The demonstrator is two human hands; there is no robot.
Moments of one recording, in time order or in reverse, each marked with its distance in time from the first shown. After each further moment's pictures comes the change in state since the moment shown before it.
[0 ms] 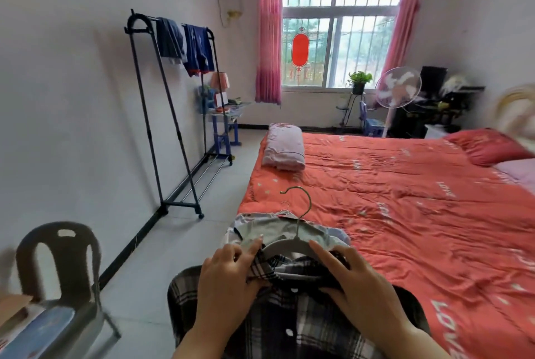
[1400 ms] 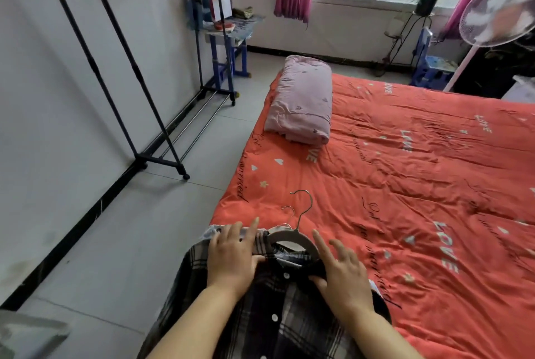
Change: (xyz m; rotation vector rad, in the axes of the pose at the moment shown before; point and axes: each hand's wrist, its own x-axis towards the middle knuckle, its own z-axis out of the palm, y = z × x) left_hand 0.324 -0.164 0.395 0.162 -0.586 -0.356; right_hand 0.366 0.276 0.305 0.011 -0.473 0.283
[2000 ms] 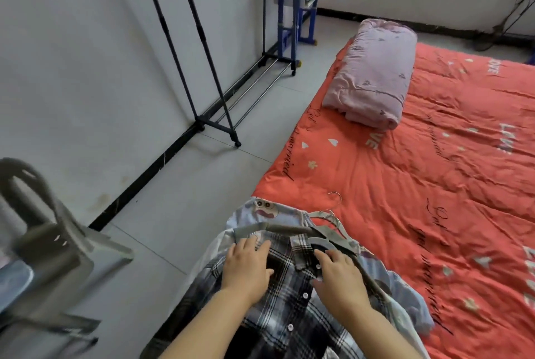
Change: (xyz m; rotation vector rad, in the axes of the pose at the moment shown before) left_hand -0.031 -0.020 0.042 0.006 -0.280 -0.271; right_hand 0.032 -0.032 0.053 -0.002 -0.372 -0.162
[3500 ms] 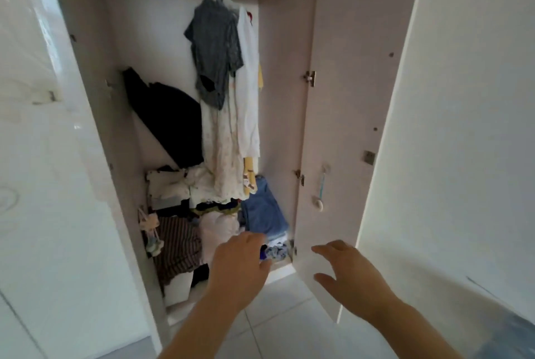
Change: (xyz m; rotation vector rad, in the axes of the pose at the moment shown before) left_hand -1.119 -0.384 0.071 -0.055 0.726 -2.092; right_hand -0.835 -0.799 0.324 -0.391 -0.465 -2.344
